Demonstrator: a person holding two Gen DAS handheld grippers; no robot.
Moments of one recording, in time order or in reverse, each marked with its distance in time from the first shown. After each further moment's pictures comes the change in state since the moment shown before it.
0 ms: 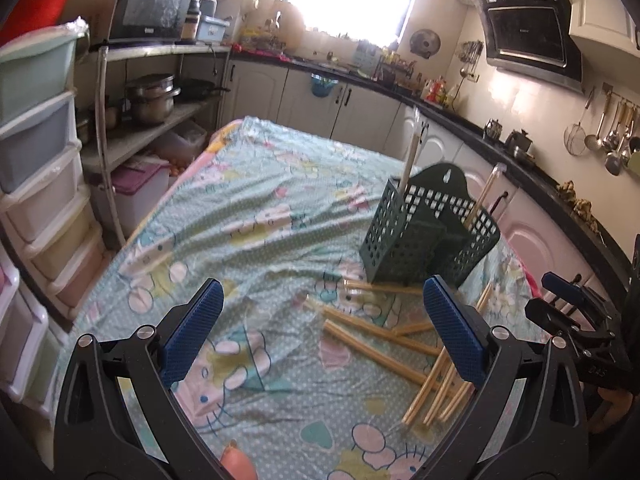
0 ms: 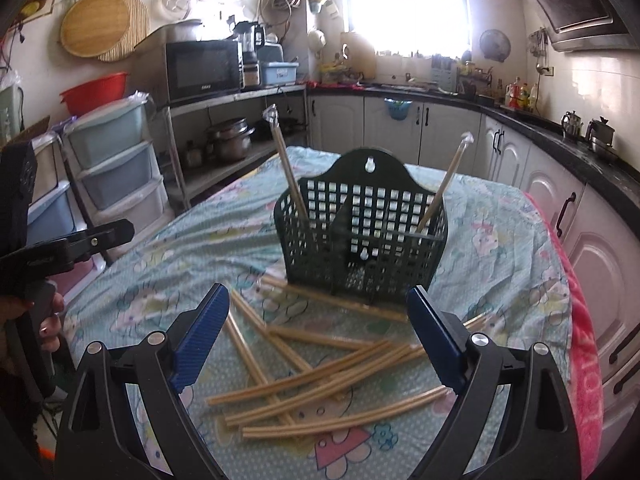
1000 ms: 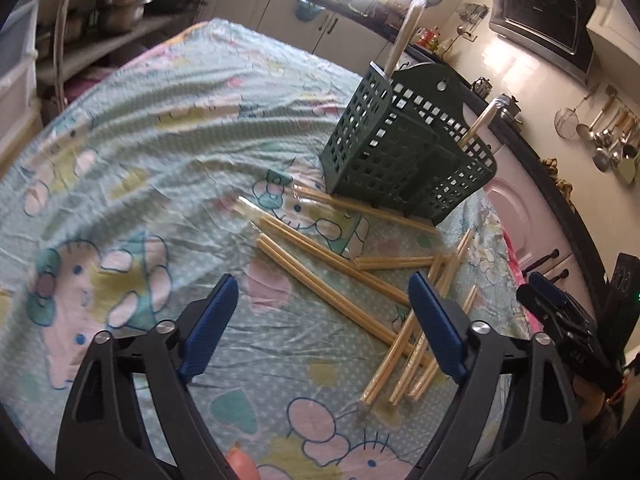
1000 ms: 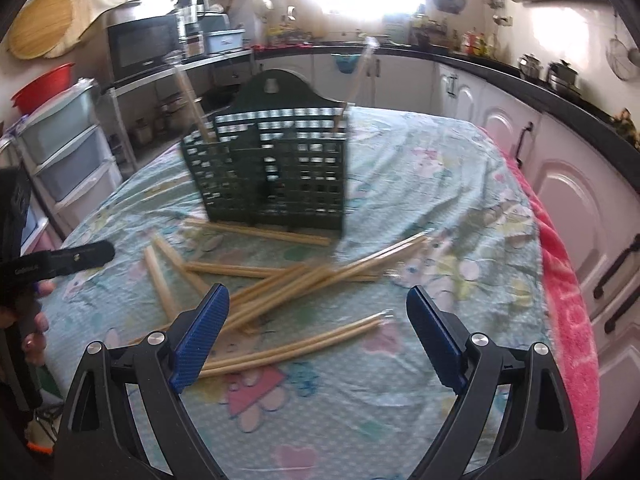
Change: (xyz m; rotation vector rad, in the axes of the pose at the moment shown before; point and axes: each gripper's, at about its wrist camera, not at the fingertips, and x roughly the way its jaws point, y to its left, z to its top) left arm 0.074 -0.020 -0.046 -0.121 0.256 -0.158; right arm 0.009 -0.076 -0.048 0.133 0.121 -0.146
